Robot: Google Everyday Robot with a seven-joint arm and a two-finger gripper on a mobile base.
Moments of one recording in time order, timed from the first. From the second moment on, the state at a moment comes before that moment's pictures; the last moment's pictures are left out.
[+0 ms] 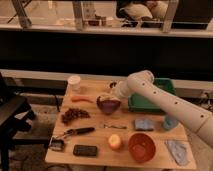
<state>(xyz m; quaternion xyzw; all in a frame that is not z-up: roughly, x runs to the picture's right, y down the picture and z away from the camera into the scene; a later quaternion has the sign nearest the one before) 0.040 0.037 0.831 -0.16 -0.23 0.04 0.96</state>
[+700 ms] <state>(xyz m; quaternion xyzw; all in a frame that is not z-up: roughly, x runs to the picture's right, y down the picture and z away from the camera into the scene) 0.031 0.040 0.840 -0.19 -0.23 0.04 0.95</state>
